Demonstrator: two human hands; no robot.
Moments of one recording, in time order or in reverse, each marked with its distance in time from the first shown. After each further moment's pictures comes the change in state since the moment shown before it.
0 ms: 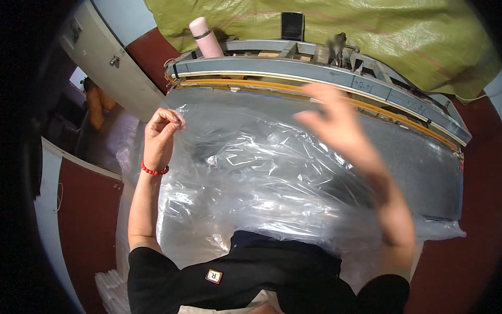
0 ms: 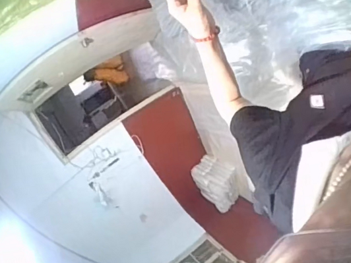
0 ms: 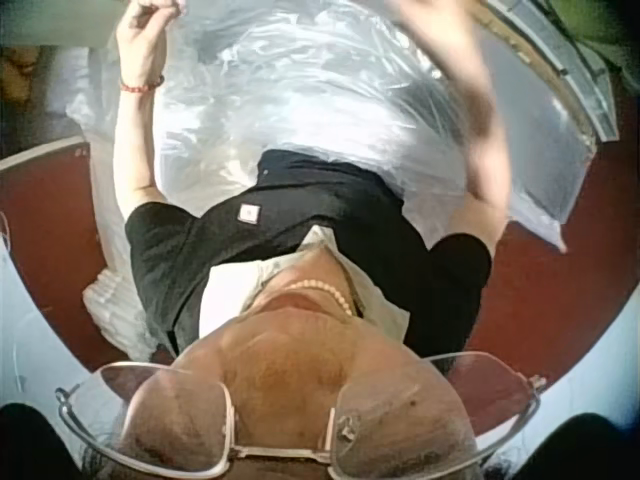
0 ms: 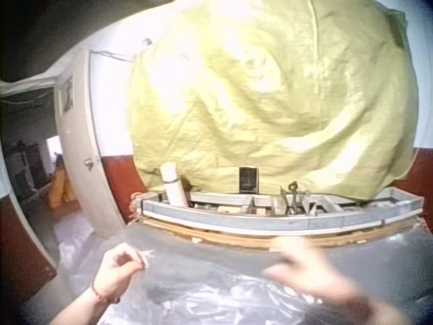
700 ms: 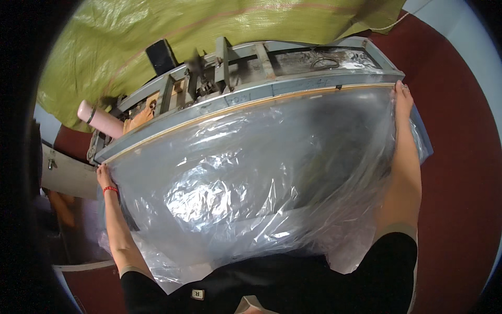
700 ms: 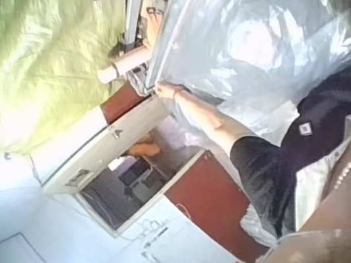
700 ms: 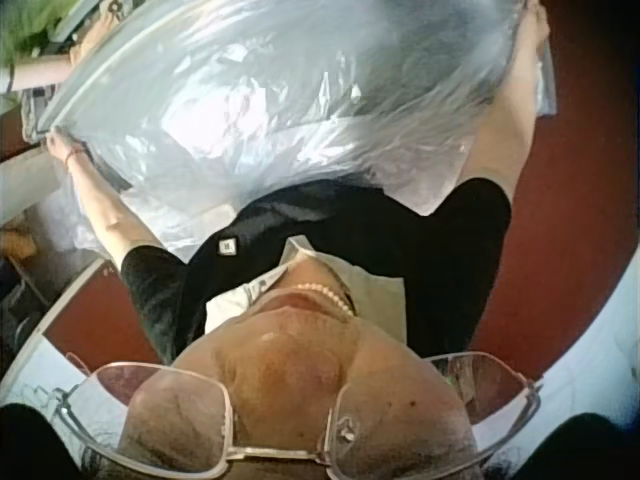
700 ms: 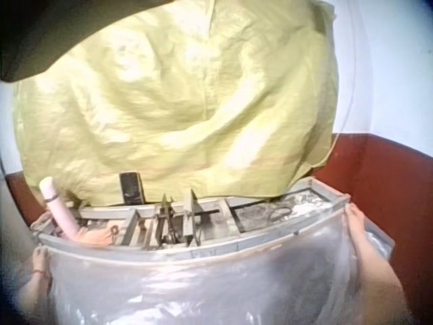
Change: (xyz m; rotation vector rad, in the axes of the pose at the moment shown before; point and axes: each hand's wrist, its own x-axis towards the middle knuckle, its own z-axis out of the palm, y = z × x) left_hand 0.153 -0.255 -0.165 0.142 0.654 -0.139; right_hand -0.243 0.298 -0.295 0.027 1.165 0.783
